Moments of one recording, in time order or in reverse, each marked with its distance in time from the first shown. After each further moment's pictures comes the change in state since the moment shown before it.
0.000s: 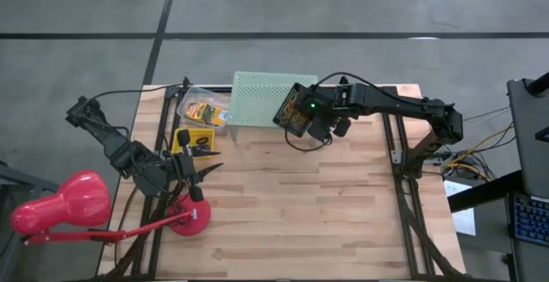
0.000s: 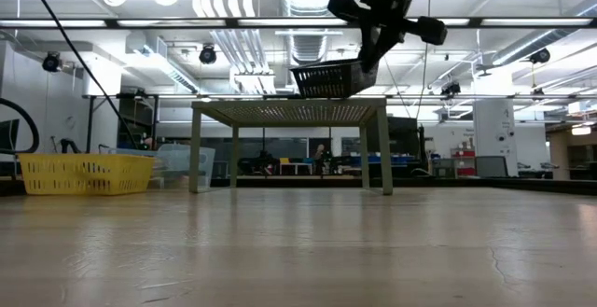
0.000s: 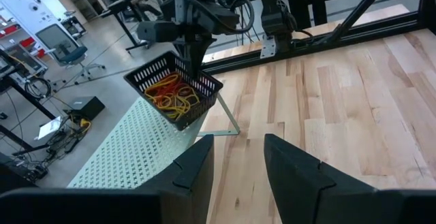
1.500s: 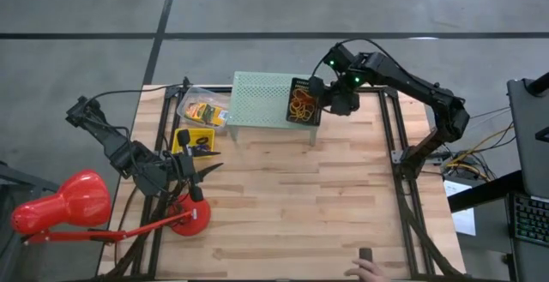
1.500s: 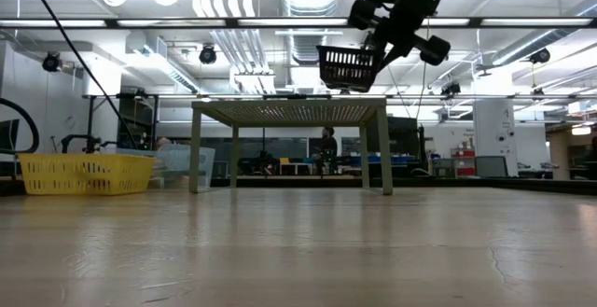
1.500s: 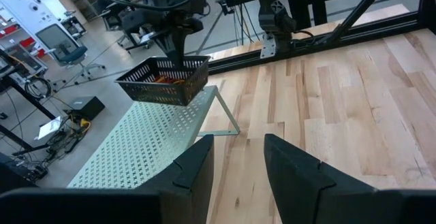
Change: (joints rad) left arm 0.000 0.000 0.000 0.000 0.000 0.000; right arm -0.373 -0.030 0.007 -0.042 -0.559 -0.633
